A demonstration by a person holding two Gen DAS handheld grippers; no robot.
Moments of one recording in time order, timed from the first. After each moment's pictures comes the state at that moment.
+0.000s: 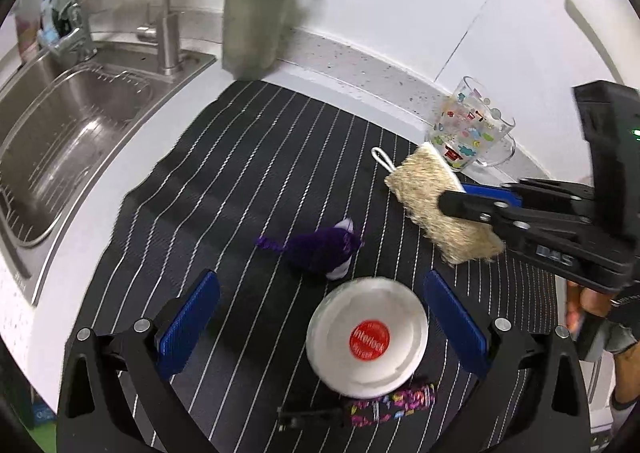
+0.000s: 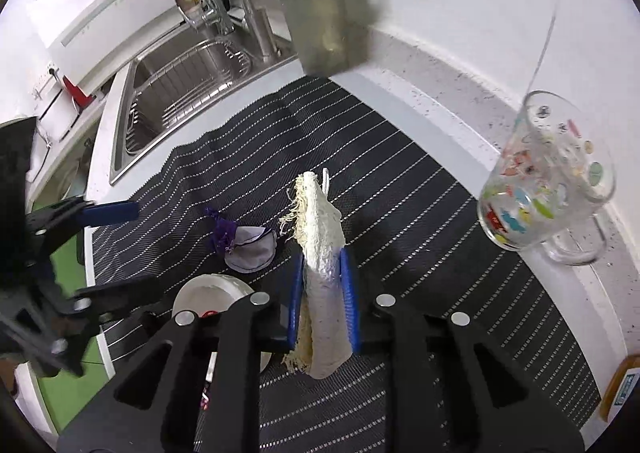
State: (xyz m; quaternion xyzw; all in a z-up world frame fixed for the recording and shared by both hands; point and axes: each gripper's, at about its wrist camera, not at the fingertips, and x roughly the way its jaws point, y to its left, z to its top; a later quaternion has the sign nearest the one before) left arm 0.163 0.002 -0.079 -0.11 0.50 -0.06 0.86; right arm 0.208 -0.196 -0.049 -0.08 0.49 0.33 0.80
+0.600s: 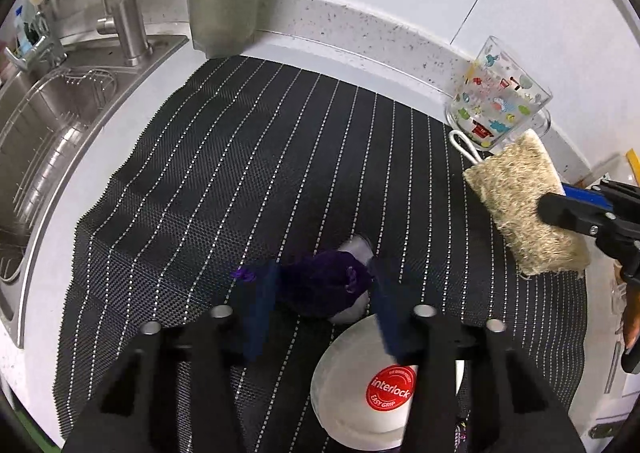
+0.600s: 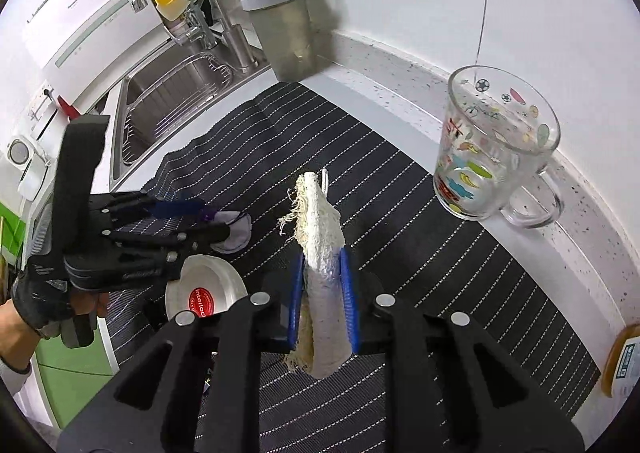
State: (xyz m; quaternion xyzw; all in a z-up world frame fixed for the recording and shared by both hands) left arm 0.203 -0.009 -0.119 -0.08 0.54 -0.06 0.84; right arm 0.201 -0.238 -0.043 -0.06 0.49 0.31 0.81
